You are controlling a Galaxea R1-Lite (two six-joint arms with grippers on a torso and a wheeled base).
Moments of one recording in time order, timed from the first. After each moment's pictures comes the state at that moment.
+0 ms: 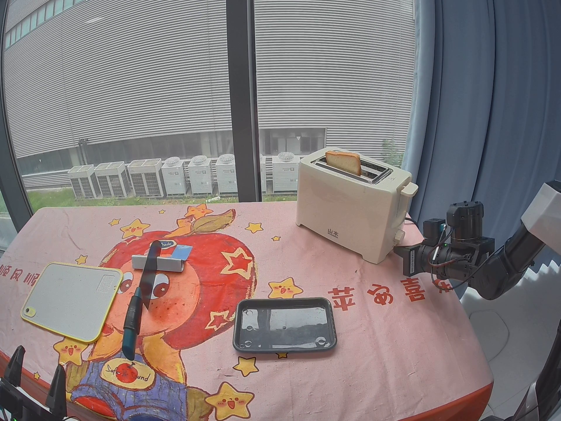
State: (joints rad) left arm -0.01 0.02 -0.02 -0.02 0.05 -0.04; right arm 0.23 2.08 -0.78 -0.79 0.16 0.03
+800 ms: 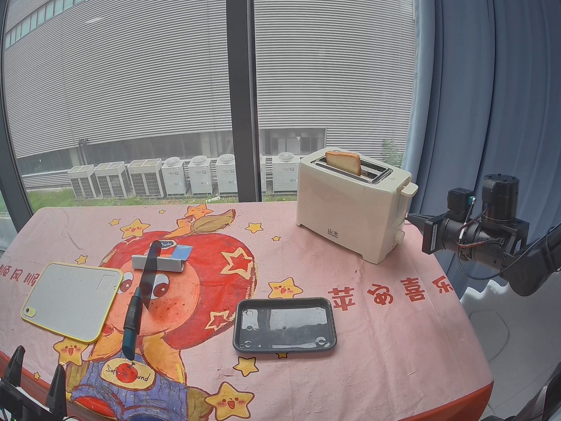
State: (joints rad) left arm -0.01 0.02 -0.02 -0.02 0.05 -0.04; right arm 0.26 1.82 -0.71 -0.79 0.16 0.03
